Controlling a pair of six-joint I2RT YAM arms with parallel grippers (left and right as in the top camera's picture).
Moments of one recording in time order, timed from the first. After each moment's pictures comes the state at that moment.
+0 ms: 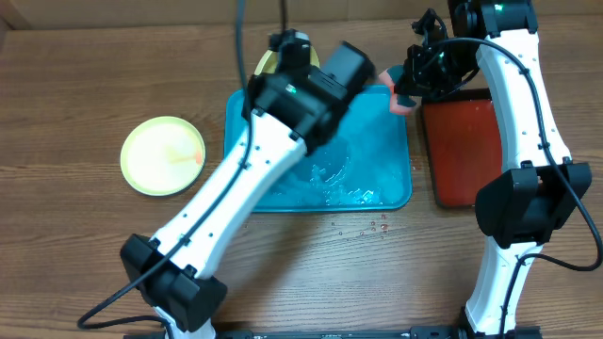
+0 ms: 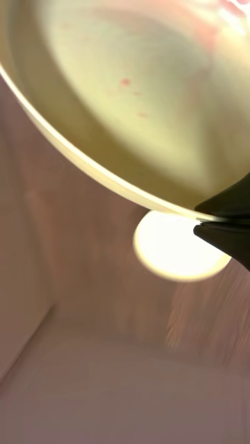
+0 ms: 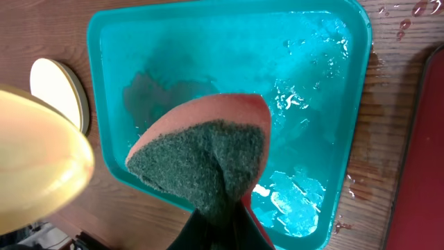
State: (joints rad) left arm -0.64 1.87 2.01 -1.38 -0.90 -0.48; right arm 0.08 2.18 2.28 -1.48 -0.49 0.10
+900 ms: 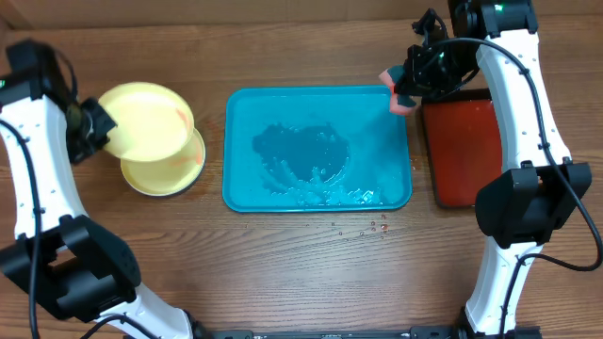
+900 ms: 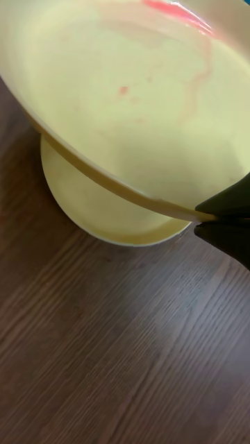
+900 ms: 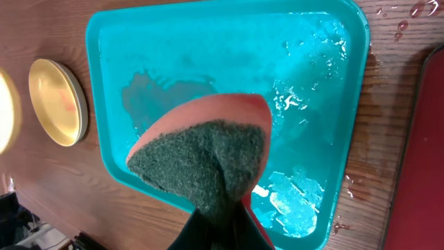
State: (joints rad) left arm 0.43 1.87 1.76 -1.25 -0.01 -0.34; right arm 0.08 2.18 2.28 -1.48 -0.48 0.10
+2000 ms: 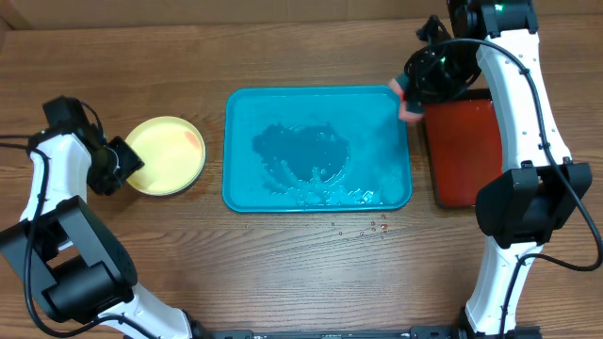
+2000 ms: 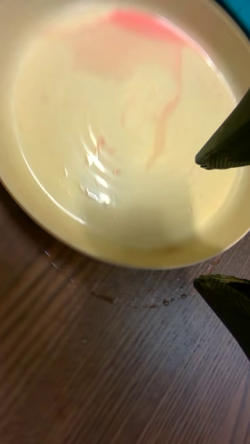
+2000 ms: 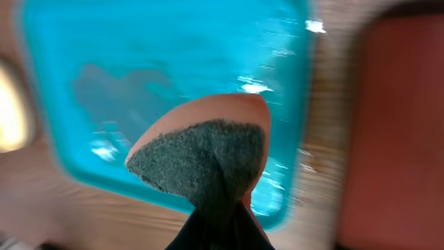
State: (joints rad) left arm 0.46 1.87 1.38 -0.89 0.10 -0.28; right arm 0.08 2.18 2.28 -1.55 -0.32 0.10
